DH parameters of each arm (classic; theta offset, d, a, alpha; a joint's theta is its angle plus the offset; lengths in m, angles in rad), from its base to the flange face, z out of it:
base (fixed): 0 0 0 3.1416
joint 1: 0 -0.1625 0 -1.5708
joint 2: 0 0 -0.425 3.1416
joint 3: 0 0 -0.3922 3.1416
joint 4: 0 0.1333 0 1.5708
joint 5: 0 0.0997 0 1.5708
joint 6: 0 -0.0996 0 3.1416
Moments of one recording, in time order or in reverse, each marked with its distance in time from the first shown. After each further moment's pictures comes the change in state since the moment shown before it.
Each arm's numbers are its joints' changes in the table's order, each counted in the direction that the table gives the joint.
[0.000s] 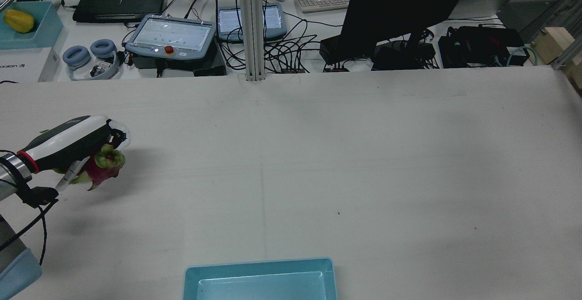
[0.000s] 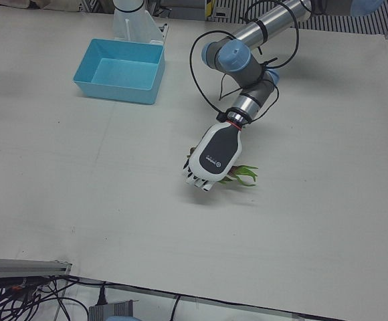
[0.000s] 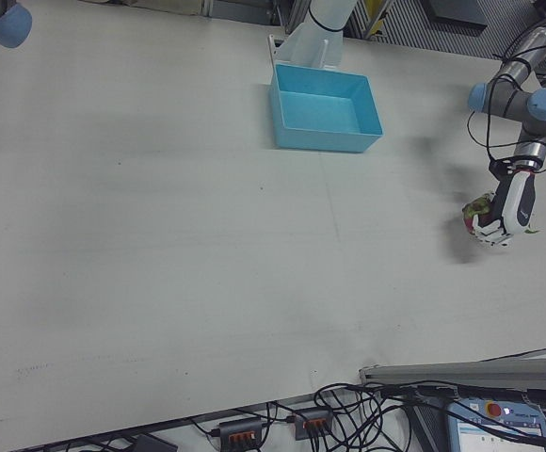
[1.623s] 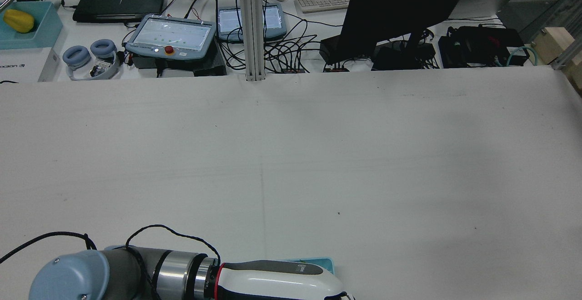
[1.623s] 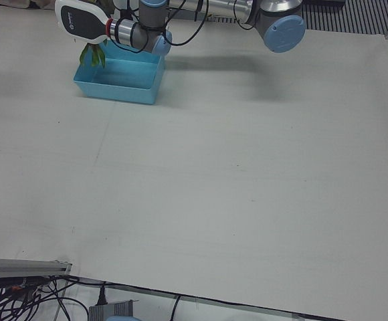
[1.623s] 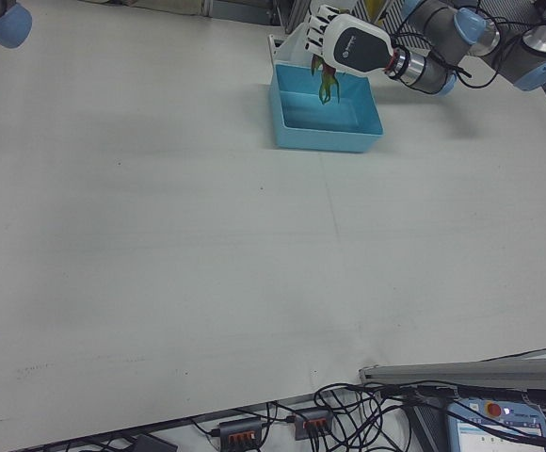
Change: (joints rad) left arm -0.476 -0.326 0.140 -0.405 0.508 0.336; right arm 0.000 0.000 0.000 0.000 0.000 0.000
